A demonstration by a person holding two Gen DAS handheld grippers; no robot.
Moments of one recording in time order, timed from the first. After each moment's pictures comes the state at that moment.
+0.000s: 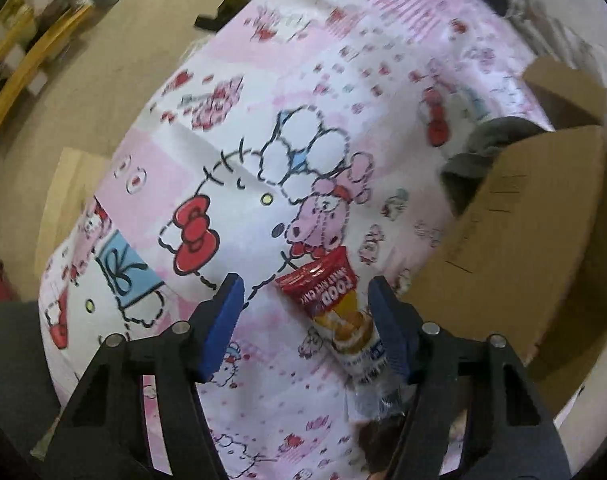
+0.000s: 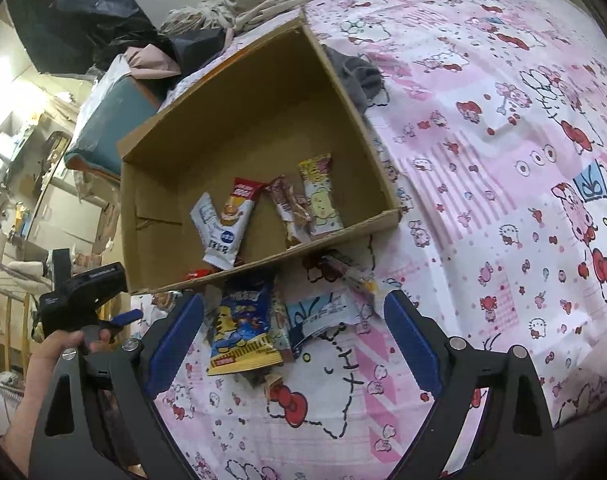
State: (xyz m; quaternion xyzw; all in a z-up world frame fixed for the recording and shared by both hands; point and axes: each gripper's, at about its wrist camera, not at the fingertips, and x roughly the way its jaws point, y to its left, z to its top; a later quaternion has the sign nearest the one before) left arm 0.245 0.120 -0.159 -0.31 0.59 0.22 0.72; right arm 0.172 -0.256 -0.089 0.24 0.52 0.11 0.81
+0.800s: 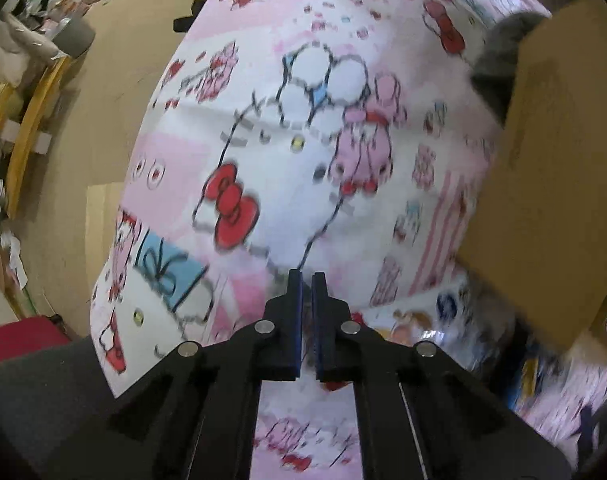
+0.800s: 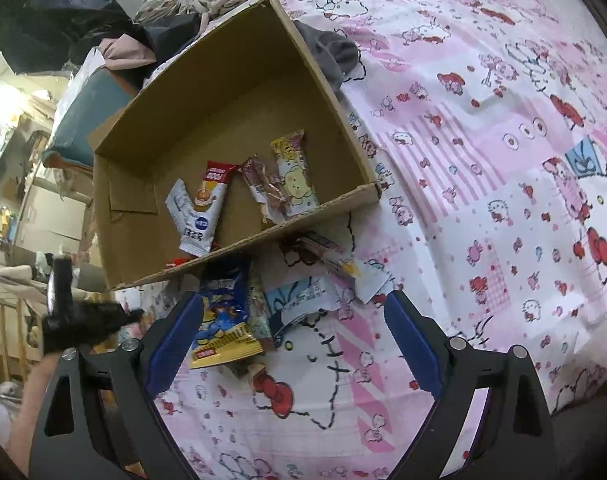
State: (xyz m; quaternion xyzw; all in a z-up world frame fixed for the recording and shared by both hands) left arm 0.229 0.099 -0.171 -0.16 0.67 0.18 0.71; right arm 0.177 -0.259 -0.102 0.25 0.56 0.09 0.78
